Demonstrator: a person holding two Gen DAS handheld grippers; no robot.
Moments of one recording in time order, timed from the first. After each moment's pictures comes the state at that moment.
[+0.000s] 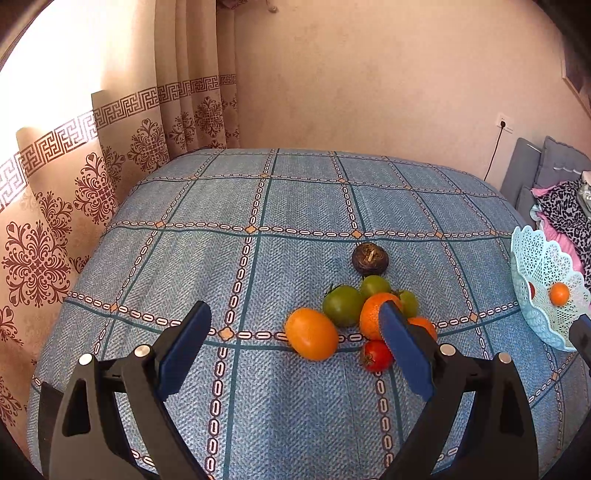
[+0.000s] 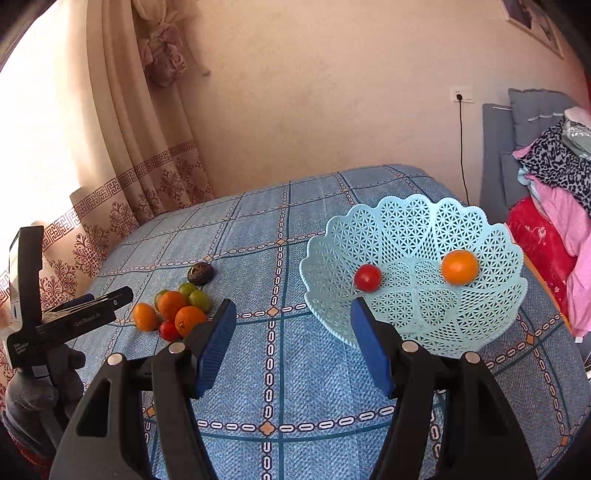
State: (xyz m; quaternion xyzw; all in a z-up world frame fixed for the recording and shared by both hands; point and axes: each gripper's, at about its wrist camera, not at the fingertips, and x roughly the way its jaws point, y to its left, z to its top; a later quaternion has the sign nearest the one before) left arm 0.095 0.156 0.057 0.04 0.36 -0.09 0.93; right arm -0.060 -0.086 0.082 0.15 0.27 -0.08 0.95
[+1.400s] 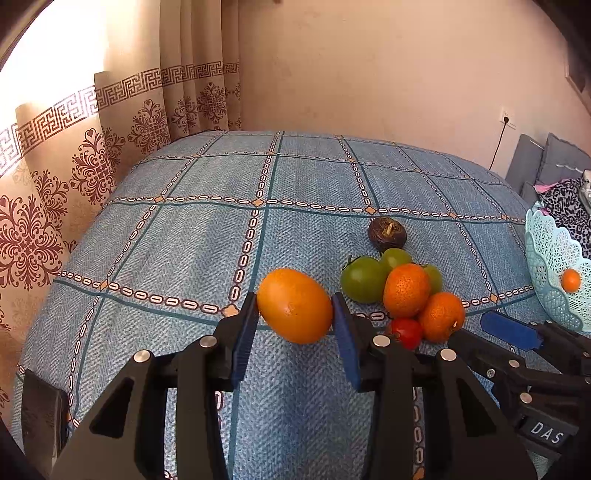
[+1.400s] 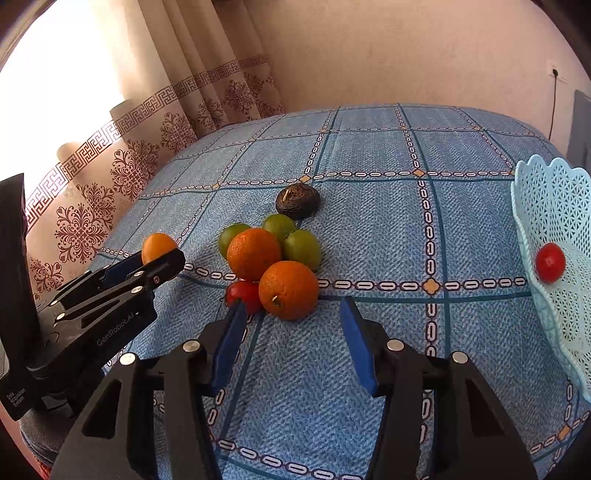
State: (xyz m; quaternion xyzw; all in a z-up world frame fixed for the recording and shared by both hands) left arm 0.095 0.167 0.034 0.04 0.37 -0.09 0.93; right arm 0.048 -0.007 0.031 0.12 0.41 0.07 0.90
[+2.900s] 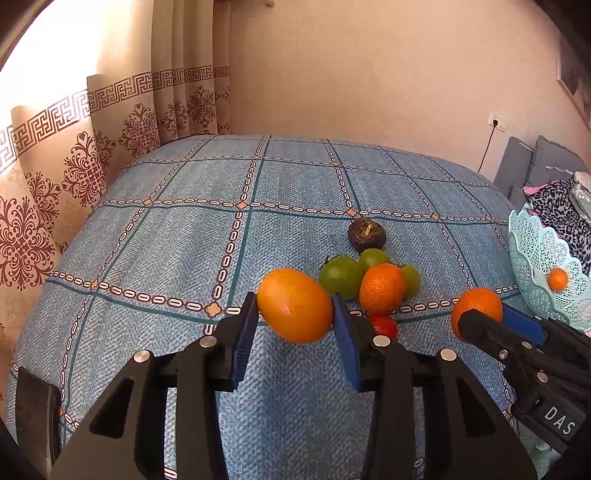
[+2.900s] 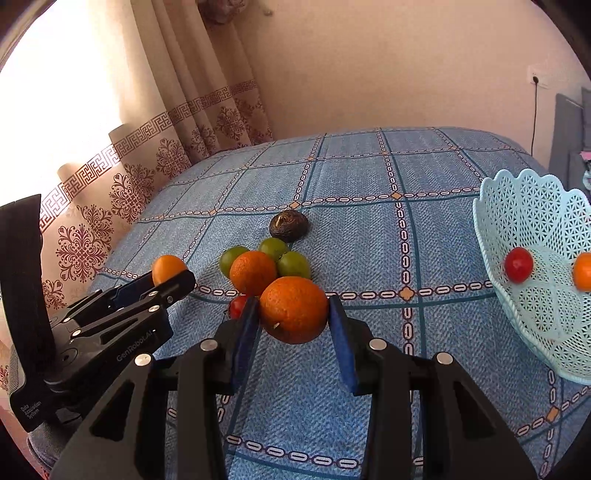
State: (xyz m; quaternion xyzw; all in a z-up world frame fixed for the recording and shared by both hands) left arm 0.085 0.157 0.039 0.03 0.36 -0.11 0.93; right arm 0.017 -0.014 0.056 0.13 0.36 0.04 0.92
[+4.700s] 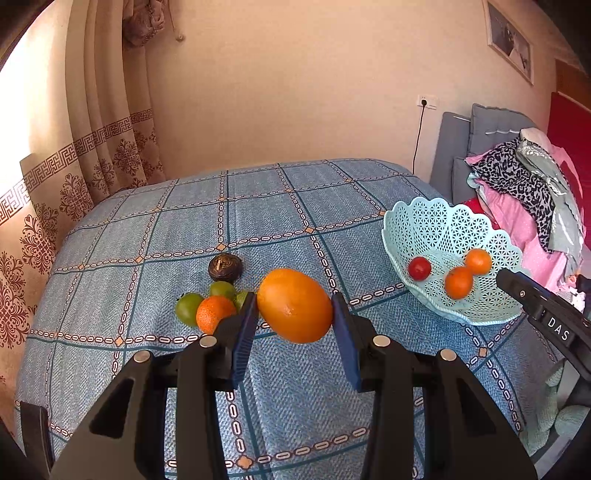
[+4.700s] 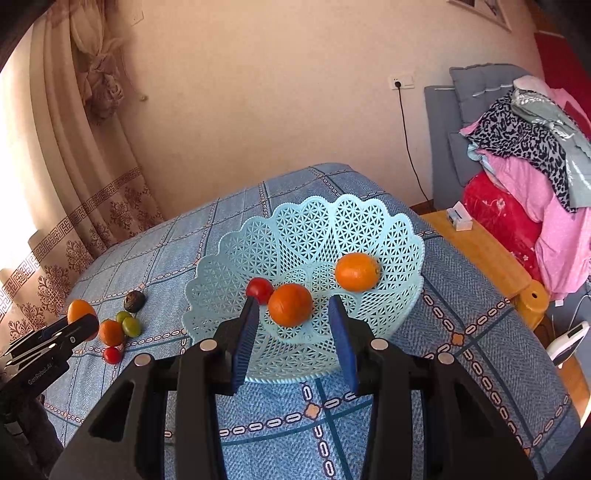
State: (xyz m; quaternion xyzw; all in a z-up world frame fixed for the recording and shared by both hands) left arm 0.030 0.044 0.084 0.10 0.33 -0.22 0.92; right arm -0.088 -0.177 0.073 0.20 0.26 -0.17 0.93
